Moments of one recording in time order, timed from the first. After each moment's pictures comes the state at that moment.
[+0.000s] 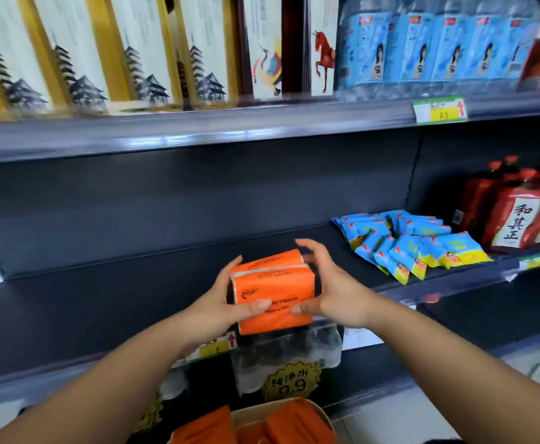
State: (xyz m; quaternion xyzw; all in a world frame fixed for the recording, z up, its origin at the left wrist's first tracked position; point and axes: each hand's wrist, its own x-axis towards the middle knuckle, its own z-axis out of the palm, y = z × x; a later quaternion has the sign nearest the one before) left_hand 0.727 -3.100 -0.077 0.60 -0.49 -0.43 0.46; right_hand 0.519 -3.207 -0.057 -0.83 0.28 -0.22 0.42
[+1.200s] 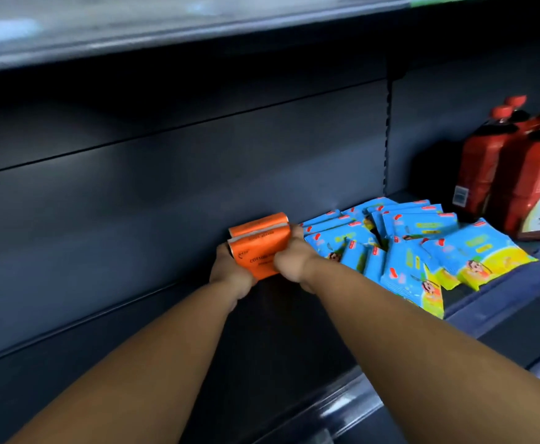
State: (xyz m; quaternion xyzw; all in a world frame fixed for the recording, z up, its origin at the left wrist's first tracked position) left_hand 0.699 -3.459 -0.148 0.76 -0.44 -0.26 0.41; right_hand 0.563 -3.474 -0.115 -0.65 0.54 -0.30 0.45
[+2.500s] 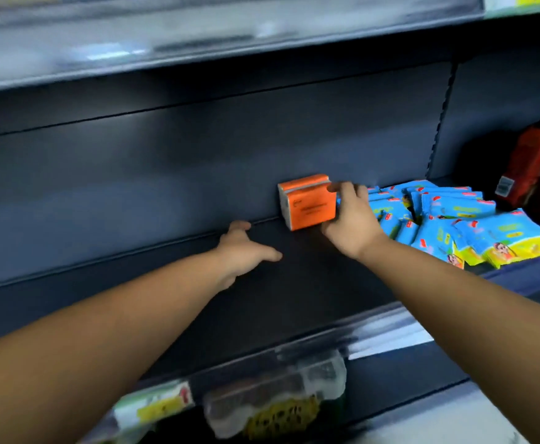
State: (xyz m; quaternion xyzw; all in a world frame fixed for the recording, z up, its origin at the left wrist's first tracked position) left_hand 0.710 -3.333 -0.094 0.78 -0.39 -0.32 0.37; right_hand 0.532 -3.419 -0.090 -0.76 0.48 -0.37 0.22
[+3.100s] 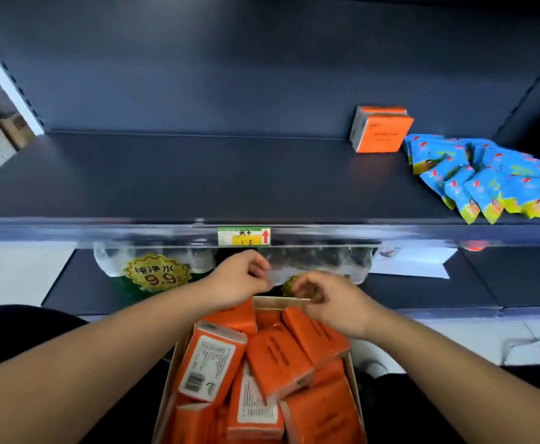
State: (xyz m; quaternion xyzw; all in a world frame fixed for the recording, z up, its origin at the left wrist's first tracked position) left_hand 0.715 -3.064 -0.179 0.75 -0.43 -0.39 0.32; right_hand 0.531 -3.152 -0.172 -0.87 0.30 -0.01 0.39
